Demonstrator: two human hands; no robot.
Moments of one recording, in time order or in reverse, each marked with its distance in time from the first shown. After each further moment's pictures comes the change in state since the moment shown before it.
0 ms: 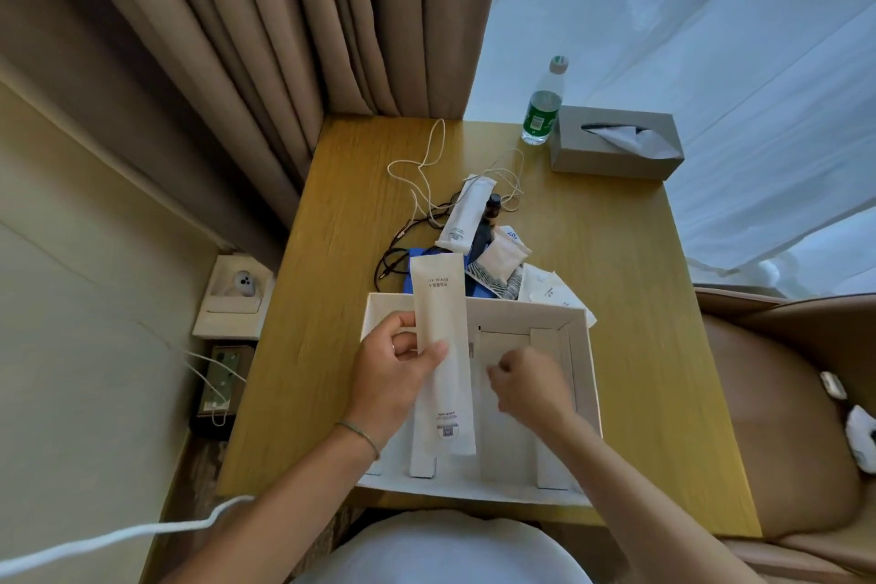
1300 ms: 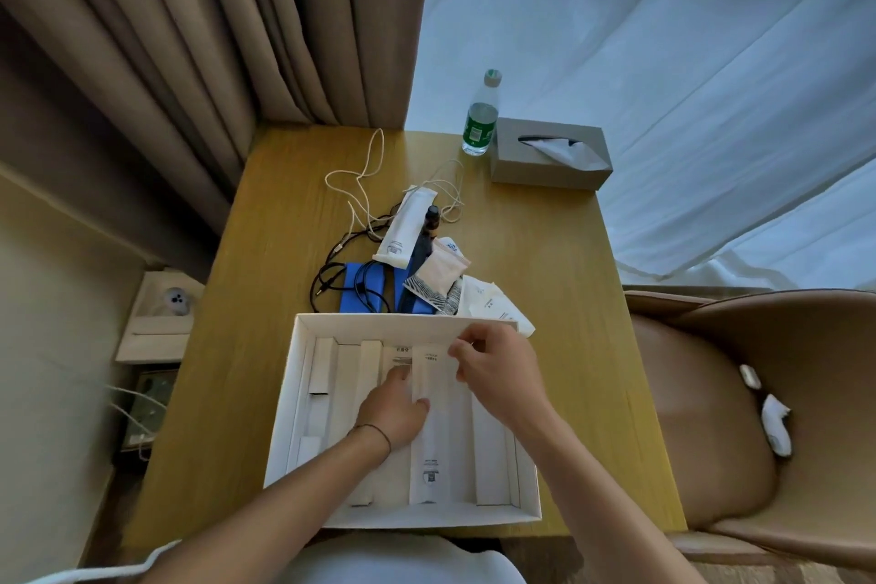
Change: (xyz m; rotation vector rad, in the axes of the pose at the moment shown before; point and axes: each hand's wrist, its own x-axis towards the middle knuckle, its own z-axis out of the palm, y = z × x) left_hand 0.040 -0.083 0.076 0.779 -0.286 -0.228; right_hand -0.019 -0.009 -0.072 0.337 0.160 -0.031
